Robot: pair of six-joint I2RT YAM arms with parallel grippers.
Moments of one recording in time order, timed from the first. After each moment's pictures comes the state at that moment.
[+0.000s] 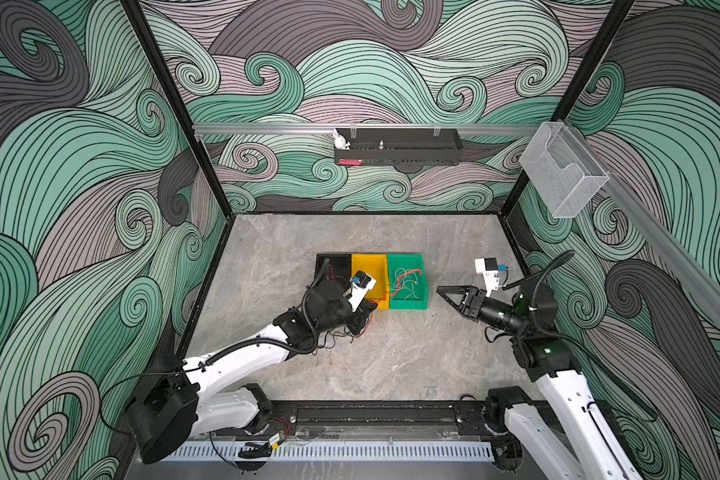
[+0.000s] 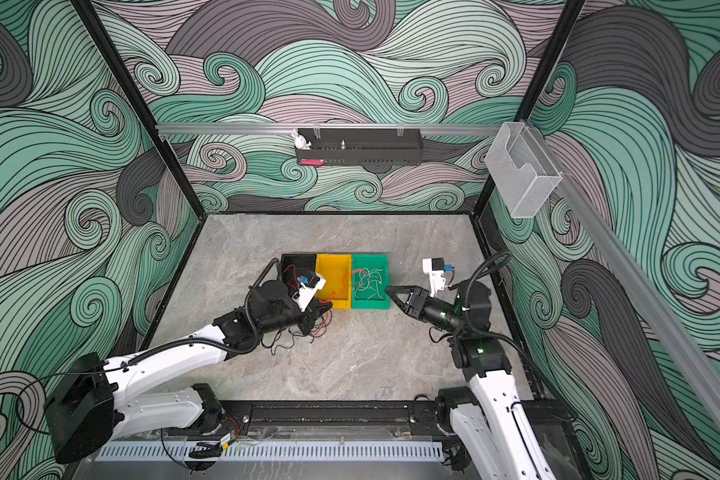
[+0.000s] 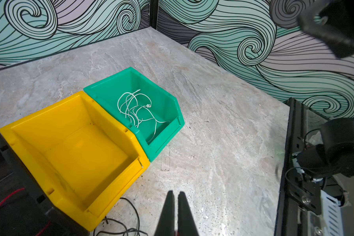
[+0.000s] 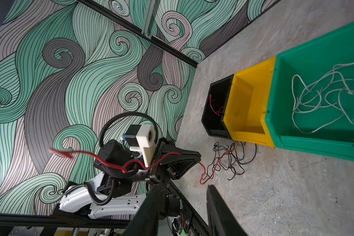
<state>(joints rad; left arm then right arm) -0.80 1.18 0.67 0.06 0.20 -0.13 0.13 0.66 0.62 -0.27 -0.82 0.82</state>
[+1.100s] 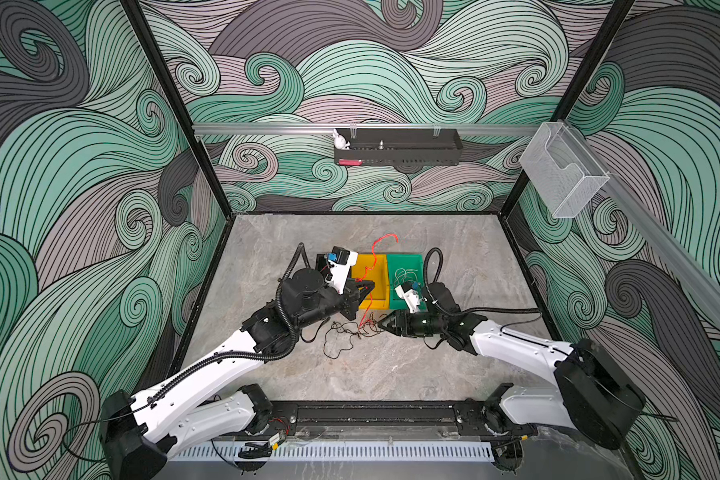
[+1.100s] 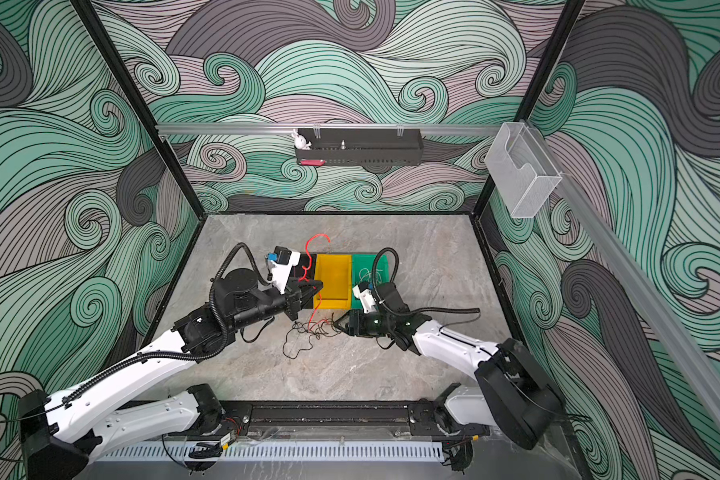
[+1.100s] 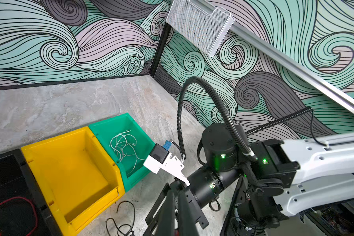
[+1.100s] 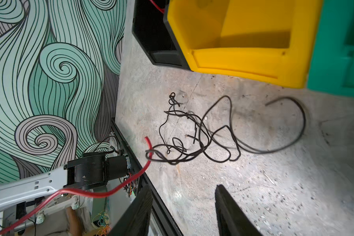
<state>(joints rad) -0.81 0.98 0.85 -0.11 0.16 -0.40 0.67 1.33 0.56 0.08 -0.55 0.74</state>
